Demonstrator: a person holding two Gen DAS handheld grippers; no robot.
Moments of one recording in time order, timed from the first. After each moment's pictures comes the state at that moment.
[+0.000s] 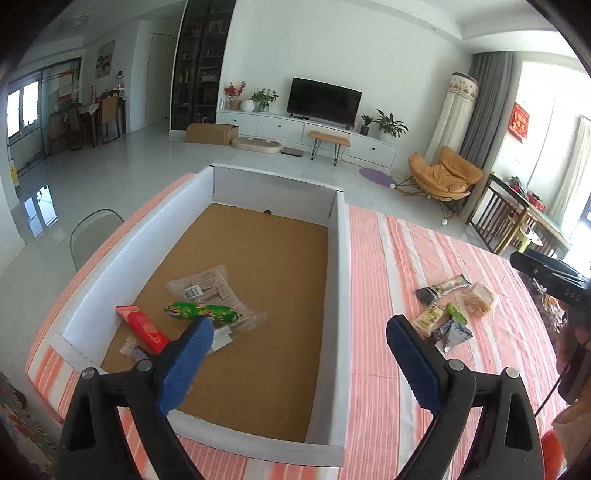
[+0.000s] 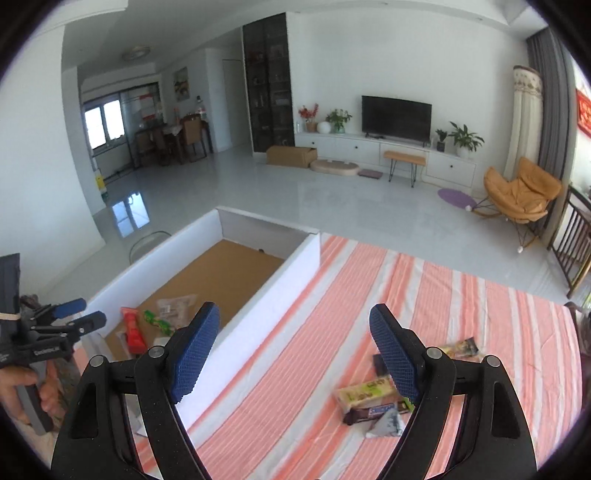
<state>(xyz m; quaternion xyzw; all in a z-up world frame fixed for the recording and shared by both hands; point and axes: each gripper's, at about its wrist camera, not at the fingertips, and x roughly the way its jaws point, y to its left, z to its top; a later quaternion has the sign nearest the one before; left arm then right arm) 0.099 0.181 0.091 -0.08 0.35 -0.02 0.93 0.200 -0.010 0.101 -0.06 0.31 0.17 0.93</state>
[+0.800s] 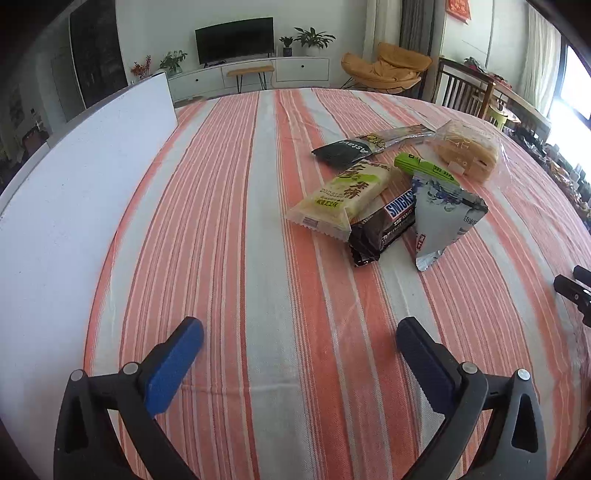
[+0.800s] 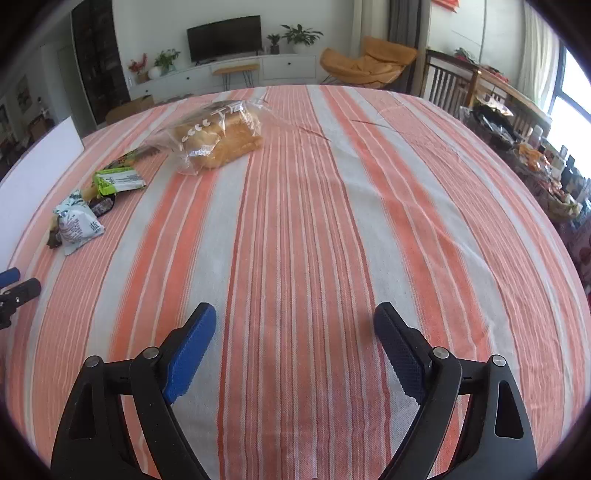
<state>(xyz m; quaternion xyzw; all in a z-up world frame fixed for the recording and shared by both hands) 0.205 -0.026 -0.084 0.05 0.46 -0.09 0.88 0.158 -0.237 -0.090 0.03 0.43 -0.06 0.90</state>
